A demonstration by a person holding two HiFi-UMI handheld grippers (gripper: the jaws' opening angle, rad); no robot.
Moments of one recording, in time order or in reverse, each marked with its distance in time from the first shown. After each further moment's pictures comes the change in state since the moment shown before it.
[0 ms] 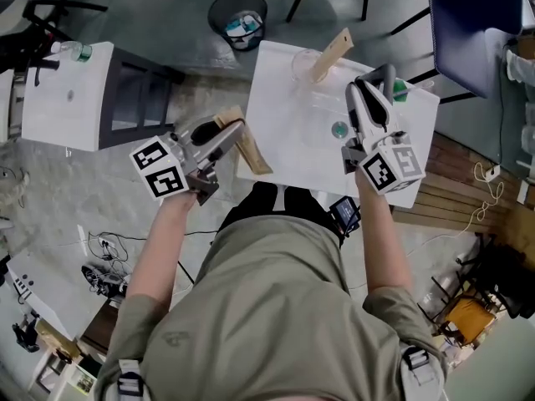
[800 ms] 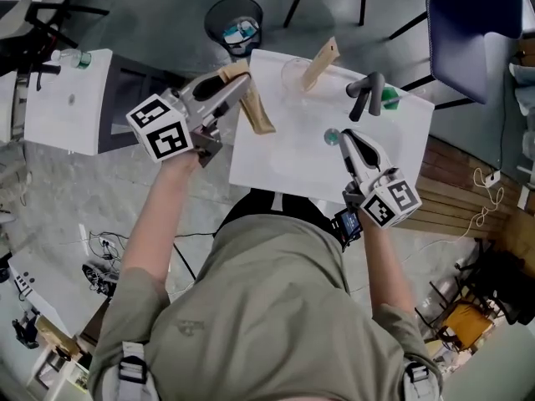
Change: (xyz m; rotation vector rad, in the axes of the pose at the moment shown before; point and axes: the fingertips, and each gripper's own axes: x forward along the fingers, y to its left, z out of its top) left arm 0.075 0.015 0.081 0.152 -0.026 0.037; right arm -0.066 0.002 -0.038 0.094 0.197 0.118
